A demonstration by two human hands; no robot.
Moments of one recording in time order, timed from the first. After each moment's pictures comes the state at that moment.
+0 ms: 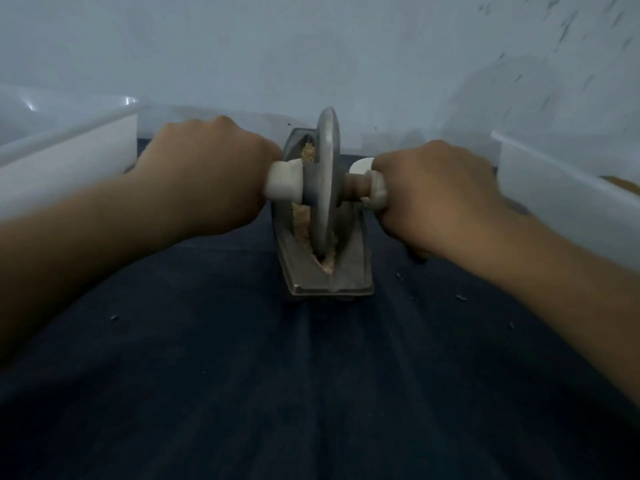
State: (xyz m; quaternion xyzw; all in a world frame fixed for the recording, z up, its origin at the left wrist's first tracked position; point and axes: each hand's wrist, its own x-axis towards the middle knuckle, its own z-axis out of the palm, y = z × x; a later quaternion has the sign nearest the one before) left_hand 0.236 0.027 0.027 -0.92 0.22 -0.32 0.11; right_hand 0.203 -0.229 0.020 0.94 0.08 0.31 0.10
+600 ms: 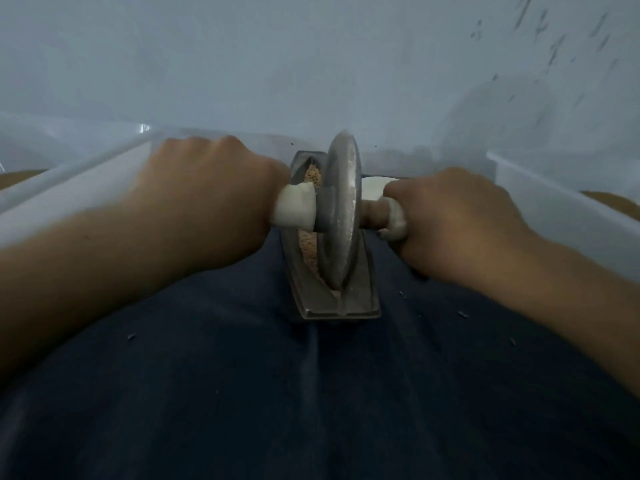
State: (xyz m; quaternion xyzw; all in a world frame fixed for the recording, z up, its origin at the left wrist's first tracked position) left_hand 0.207 0.034 0.037 -0.88 0.23 -0.39 0.14; right_hand 0.174 -0.234 0.029 0.95 0.10 0.30 0.06
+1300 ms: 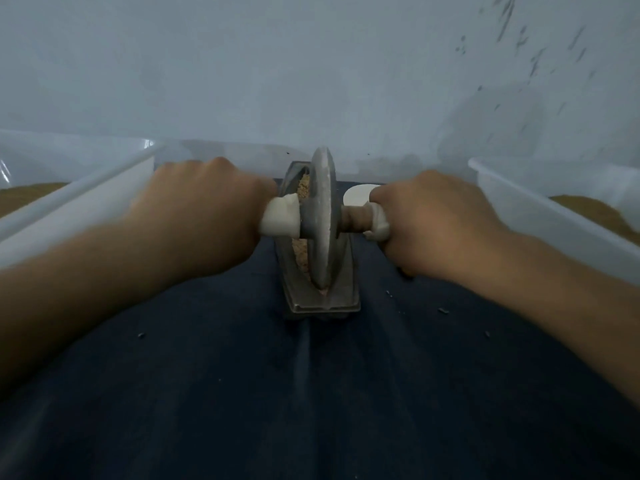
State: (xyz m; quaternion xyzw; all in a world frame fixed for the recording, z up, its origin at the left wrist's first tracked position) left_hand 0.199 0.036 0.039 -0.90 0.24 -0.35 0.12; right_hand 0.175 -0.232 0.034 0.94 0.09 0.29 0.12
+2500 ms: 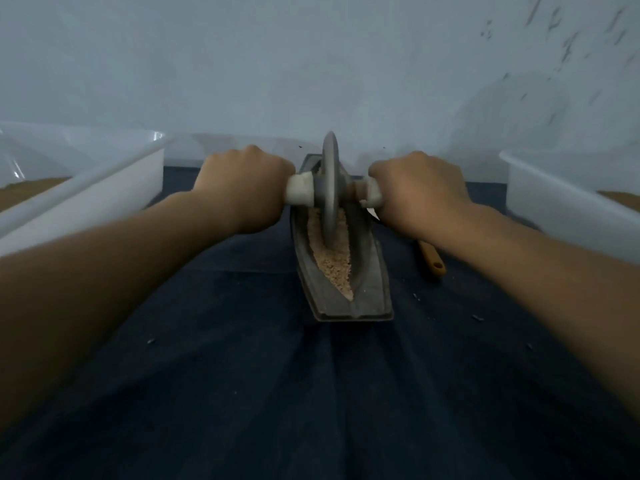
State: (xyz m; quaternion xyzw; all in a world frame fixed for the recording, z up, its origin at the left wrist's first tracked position) left_hand 0.263 0.012 0.033 -0.96 0.16 -0.23 0.08; right_hand 0.246 -0.213 0.032 0.97 0.07 0.23 0.10
